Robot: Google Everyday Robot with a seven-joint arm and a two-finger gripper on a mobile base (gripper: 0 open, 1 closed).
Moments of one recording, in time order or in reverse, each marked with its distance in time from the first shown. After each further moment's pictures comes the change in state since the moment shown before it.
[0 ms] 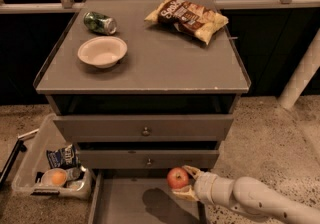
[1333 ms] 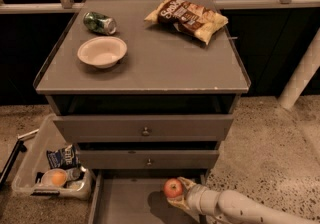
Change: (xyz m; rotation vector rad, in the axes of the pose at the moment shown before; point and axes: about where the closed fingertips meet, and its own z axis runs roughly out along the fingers) arm 0.083 0.009 0.077 0.037 0.029 0.048
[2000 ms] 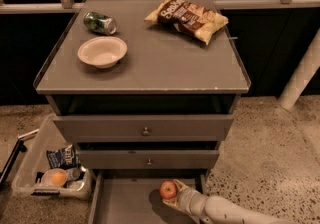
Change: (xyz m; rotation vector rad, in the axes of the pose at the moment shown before) arm 0.045 -0.002 0.065 0.066 0.021 -0.094
